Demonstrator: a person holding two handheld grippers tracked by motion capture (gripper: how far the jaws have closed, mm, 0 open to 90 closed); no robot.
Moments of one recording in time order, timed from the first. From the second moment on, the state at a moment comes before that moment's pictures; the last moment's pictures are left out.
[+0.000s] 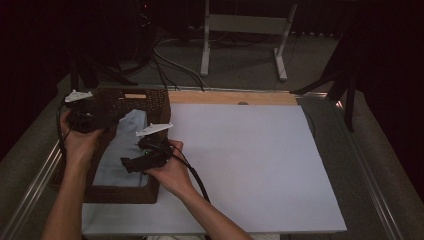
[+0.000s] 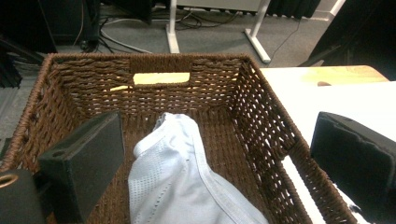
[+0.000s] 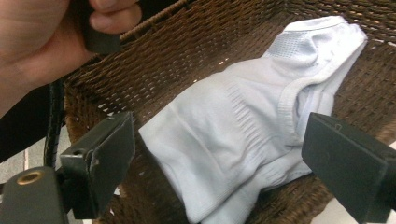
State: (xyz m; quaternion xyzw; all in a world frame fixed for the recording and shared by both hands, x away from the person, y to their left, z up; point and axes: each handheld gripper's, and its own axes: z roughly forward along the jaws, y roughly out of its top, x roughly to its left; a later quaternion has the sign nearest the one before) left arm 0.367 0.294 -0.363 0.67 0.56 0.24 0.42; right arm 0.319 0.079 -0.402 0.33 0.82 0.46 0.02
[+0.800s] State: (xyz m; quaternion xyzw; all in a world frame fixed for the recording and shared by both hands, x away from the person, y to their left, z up) left arm 0.352 0.276 -0.365 0.67 0.55 0.24 0.44; right arm 0.331 0.048 -0.403 0.34 0.81 0.47 0.04
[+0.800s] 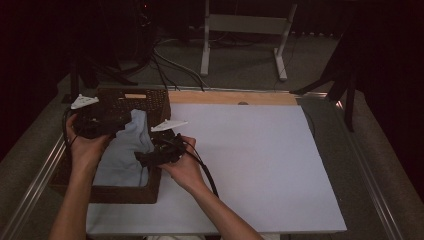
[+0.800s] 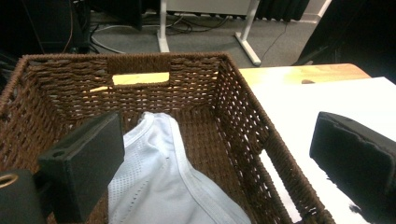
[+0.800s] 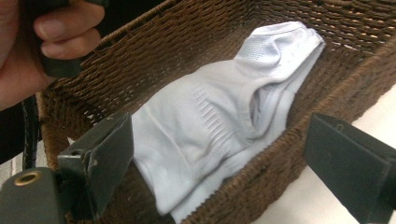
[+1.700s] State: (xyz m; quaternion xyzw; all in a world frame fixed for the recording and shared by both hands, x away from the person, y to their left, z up) left arm 0.335 0.258 -0.375 0.68 0.53 0.24 0.46; right arm 0.340 -0.006 -0.400 0.36 0.79 0.48 0.07
